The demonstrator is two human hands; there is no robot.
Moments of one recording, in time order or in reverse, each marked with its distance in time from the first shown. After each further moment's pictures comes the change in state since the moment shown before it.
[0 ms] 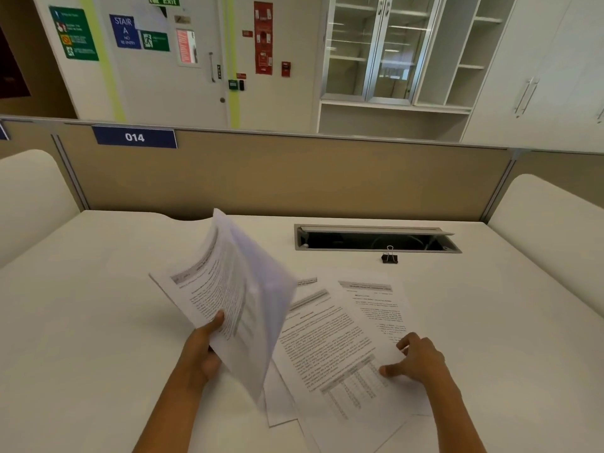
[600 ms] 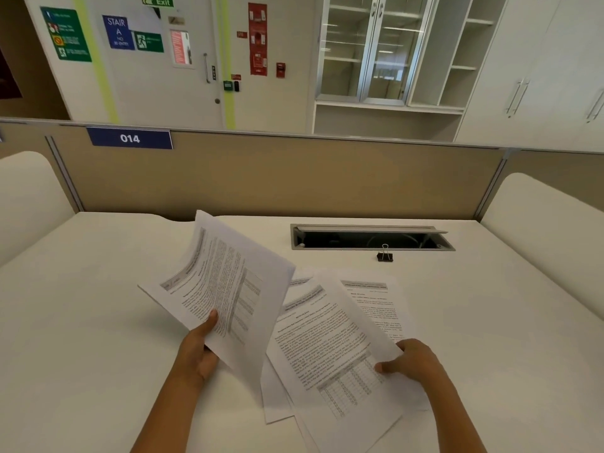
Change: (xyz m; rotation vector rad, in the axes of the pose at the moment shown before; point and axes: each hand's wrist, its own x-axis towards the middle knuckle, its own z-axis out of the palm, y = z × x) left_hand -0.005 0.003 -0.001 -0.091 -0.019 0.007; right_hand -0.011 -0.001 -0.001 0.036 -0.063 0.000
